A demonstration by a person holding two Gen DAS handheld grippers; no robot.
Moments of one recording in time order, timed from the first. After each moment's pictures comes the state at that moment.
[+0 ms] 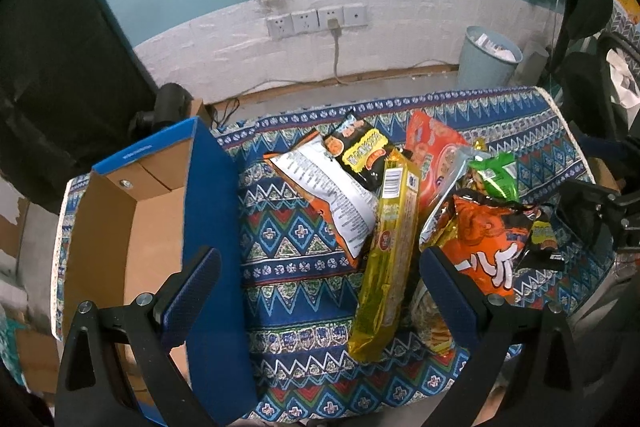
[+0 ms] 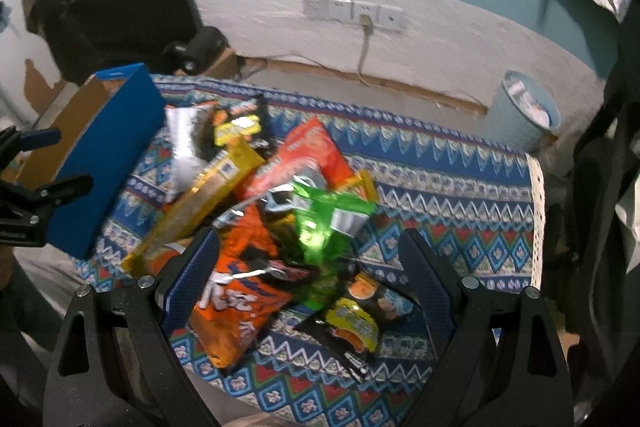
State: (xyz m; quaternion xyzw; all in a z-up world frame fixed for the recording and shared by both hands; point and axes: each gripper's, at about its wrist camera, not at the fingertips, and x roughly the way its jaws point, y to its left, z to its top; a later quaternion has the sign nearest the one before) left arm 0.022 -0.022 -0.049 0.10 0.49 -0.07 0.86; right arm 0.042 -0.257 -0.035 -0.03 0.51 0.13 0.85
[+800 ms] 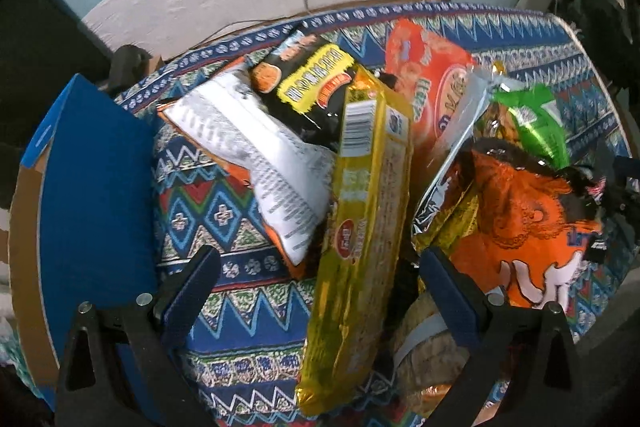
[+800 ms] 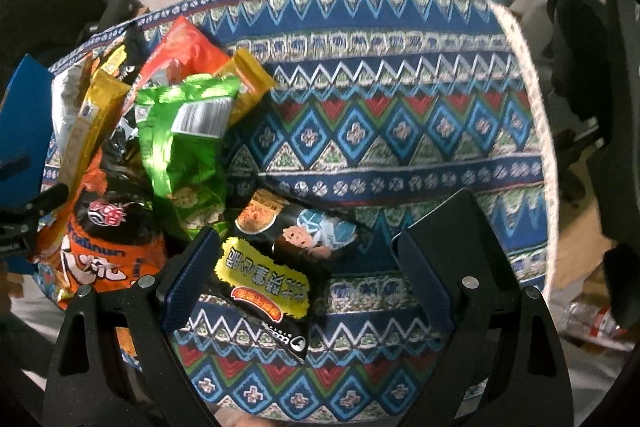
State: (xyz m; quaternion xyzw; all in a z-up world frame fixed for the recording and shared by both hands) left arm 0.064 -0.073 -0.151 0.14 0.58 -0.09 0.79; right arm 0.045 -0.329 -0.136 0.06 0.64 0.03 0.77
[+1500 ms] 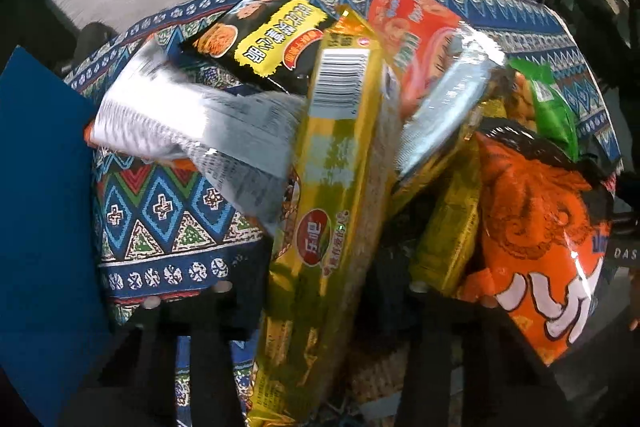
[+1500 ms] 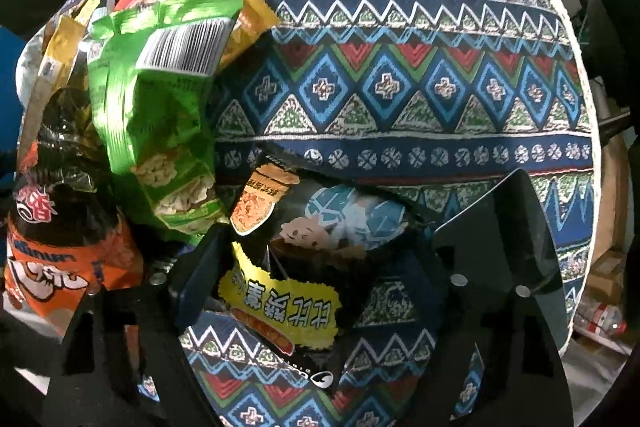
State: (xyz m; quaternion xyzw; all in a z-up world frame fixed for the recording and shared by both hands) left arm 0.076 -0.075 -0.196 0.11 0.61 -0.13 0.77; right arm 0.063 -0.299 -0.206 0.04 0.68 0.03 0.73
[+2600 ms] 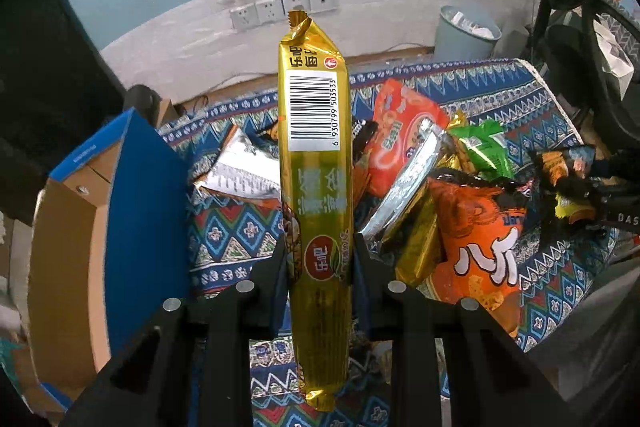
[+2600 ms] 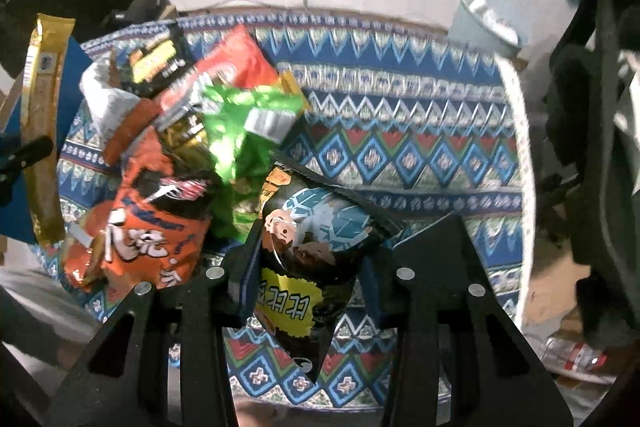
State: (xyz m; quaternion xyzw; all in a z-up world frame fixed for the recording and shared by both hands) left arm 0.027 -0.046 -0.097 0.12 0.50 -0.11 0.85; right arm 0.028 -0.303 -0.086 -0.02 0.59 0.06 0.80
